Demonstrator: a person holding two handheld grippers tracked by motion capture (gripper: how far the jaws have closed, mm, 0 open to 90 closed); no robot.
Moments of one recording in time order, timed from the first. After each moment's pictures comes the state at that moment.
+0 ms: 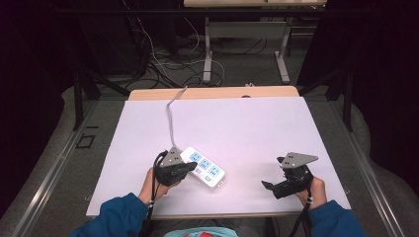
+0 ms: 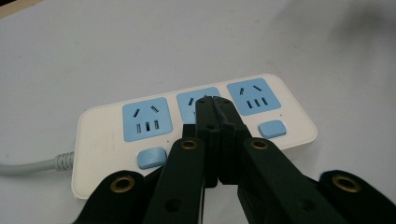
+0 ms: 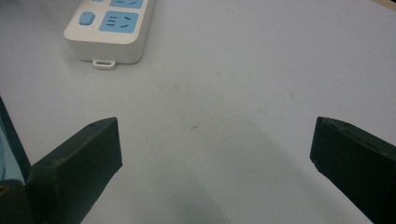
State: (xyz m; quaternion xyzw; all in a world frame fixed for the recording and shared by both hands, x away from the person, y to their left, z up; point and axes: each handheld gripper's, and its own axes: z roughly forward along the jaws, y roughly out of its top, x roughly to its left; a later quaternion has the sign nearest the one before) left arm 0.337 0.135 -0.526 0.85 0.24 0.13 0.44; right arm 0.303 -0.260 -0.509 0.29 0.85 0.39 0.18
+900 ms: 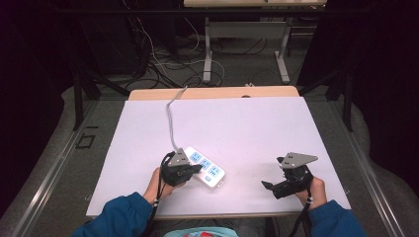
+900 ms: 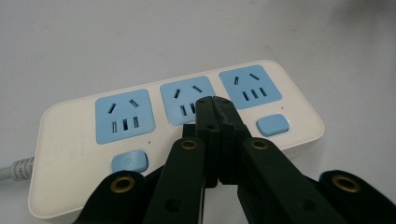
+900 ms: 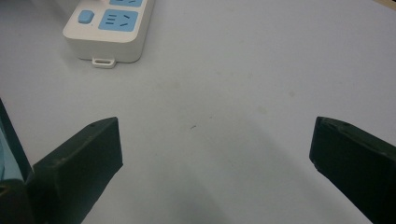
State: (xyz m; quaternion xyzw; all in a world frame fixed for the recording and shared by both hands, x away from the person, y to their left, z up) left arm 0.344 0.121 -0.541 0.87 0.24 0.10 0.42; right arm 0.302 -0.259 -0.510 0.30 0.85 0.39 0.18
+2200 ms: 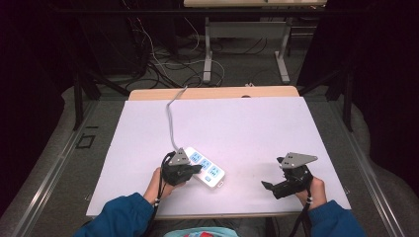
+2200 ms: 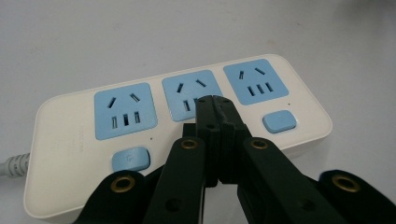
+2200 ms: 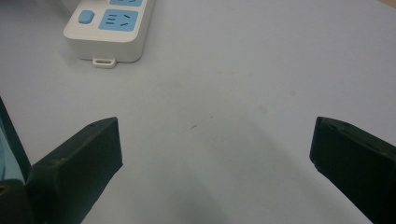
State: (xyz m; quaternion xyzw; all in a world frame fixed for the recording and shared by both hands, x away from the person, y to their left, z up) left arm 0.347 0.121 -0.544 0.87 0.25 0.10 0.42; right arm 0.303 -0.259 -0.510 0.30 0.85 0.39 0.18
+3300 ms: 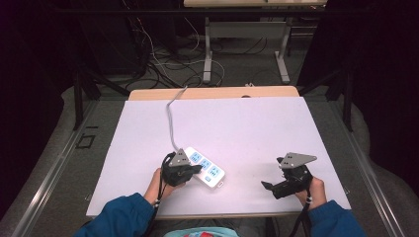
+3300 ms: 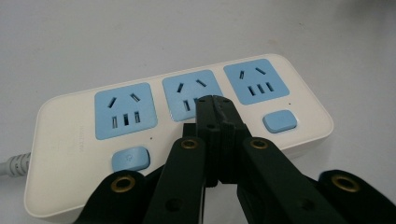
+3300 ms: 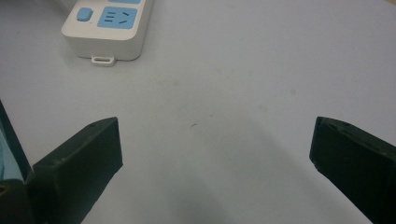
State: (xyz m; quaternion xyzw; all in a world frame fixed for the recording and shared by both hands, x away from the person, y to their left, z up) left arm 0.346 0.121 -0.545 0.87 0.24 0.11 0.42; right arm 0.303 -0.259 -0.511 0.30 0.85 0.39 0.18
